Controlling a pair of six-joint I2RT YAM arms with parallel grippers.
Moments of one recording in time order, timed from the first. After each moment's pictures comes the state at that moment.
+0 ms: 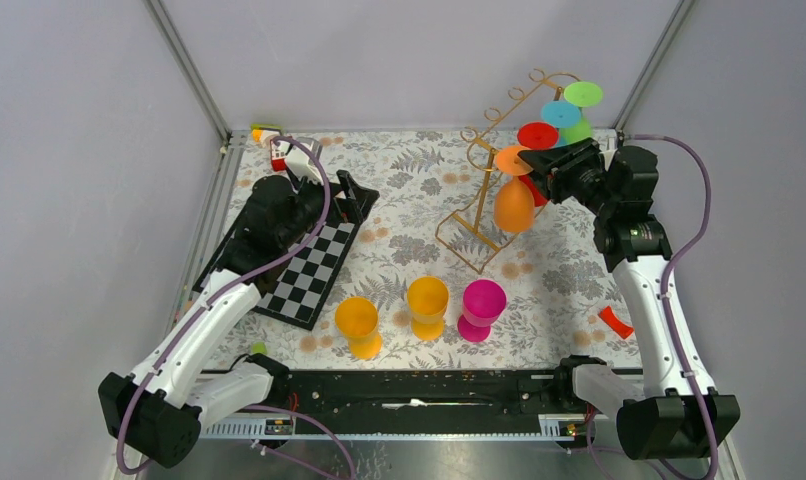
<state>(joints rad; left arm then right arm) -0.42 1.02 0.95 -0.09 0.16 -0.35 0.02 1.07 1.11 -0.26 -0.44 1.32</state>
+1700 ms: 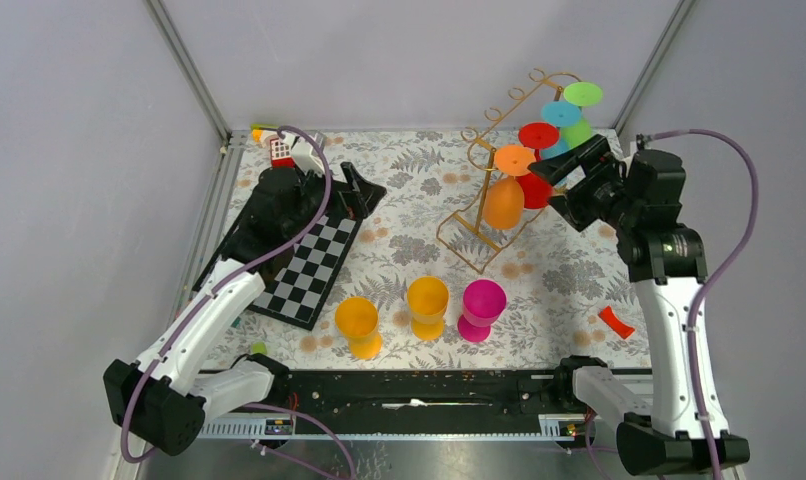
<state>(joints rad) -0.42 1.06 0.98 -0.10 0.21 -0.44 0.02 1.01 1.31 -0.72 -0.34 1.01</state>
